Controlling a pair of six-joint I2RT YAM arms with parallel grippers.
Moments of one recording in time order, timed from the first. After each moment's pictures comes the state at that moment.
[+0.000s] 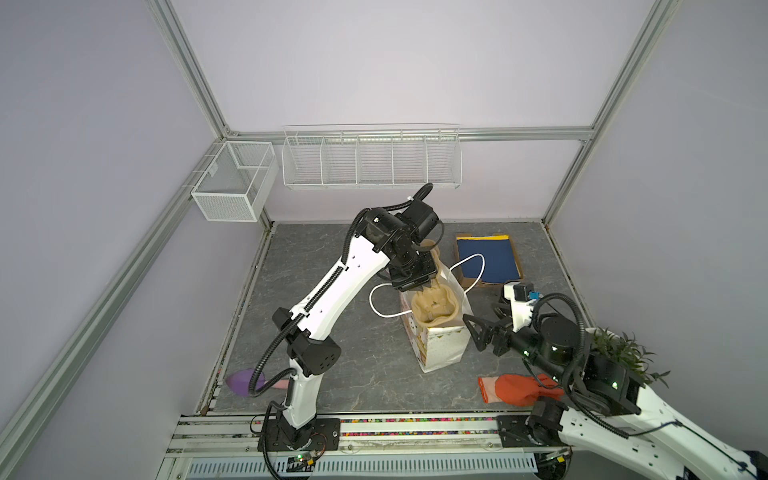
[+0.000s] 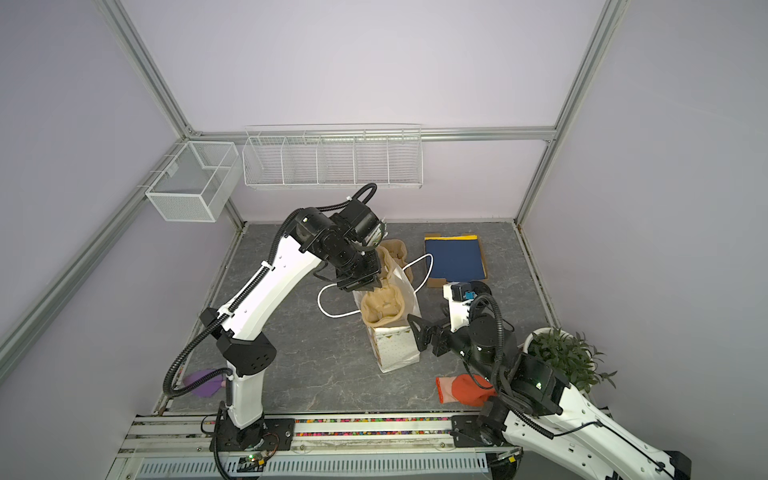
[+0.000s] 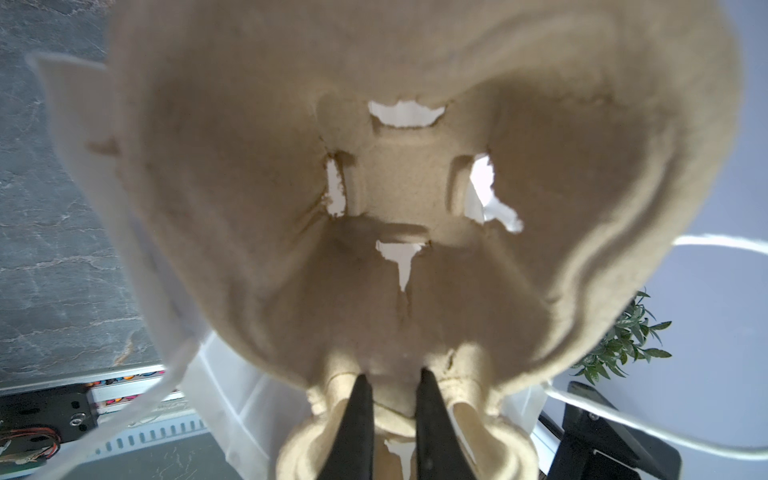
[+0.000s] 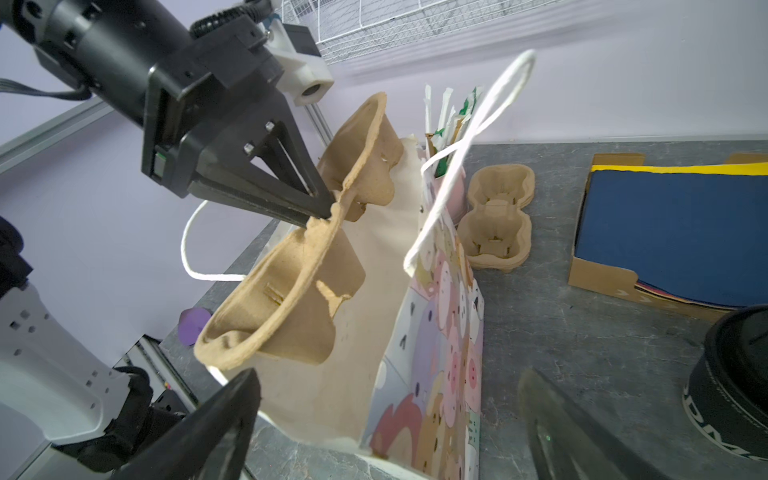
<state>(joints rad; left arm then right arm) -0.86 1.99 2.44 -1.62 0.22 -1.02 0.95 0.56 0.77 -0.51 0.29 0.46</state>
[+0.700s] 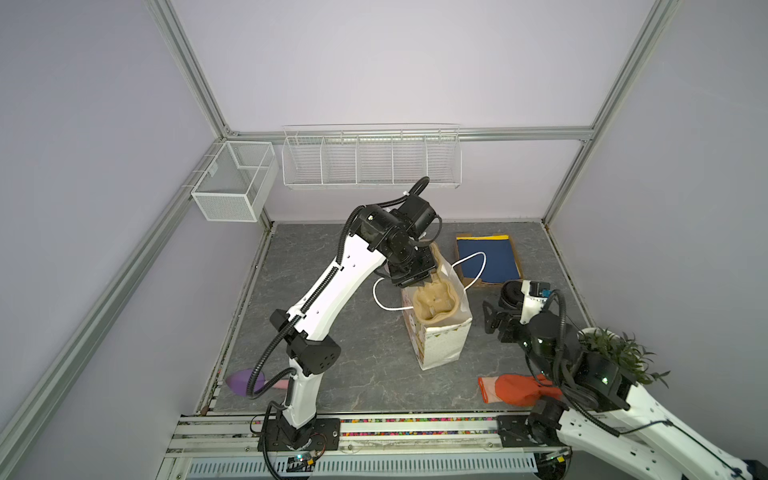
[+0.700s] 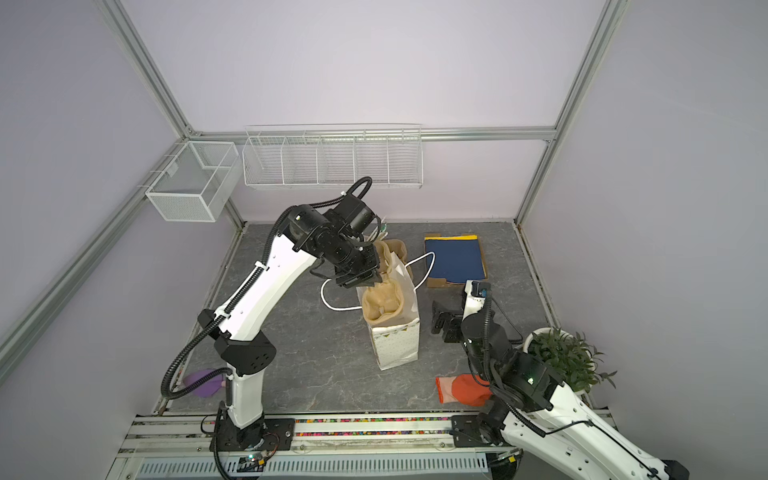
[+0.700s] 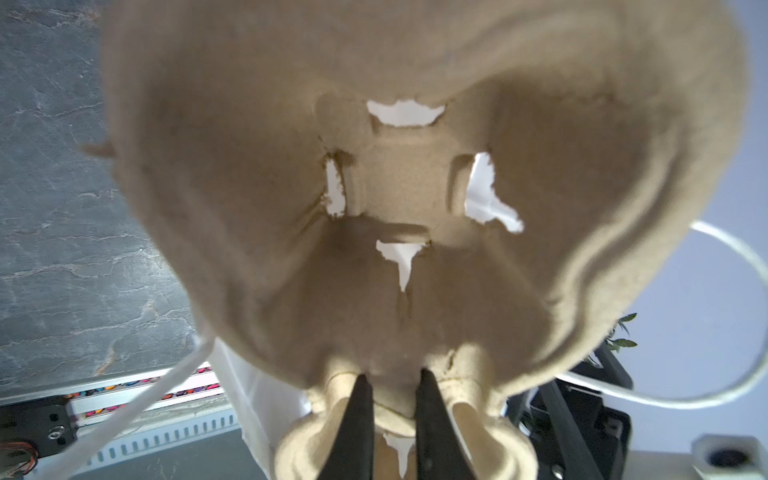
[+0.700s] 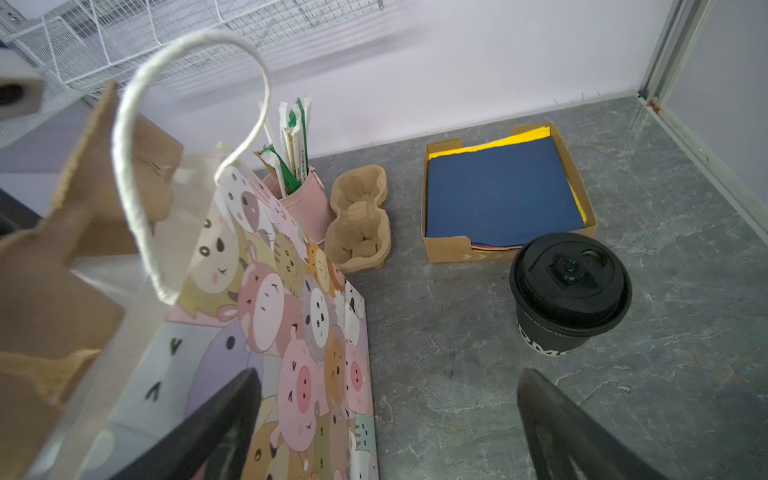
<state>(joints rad) -0.86 2.00 2.50 -1.62 0.24 -1.03 0.84 0.61 0.72 -0.60 0.54 0.58</state>
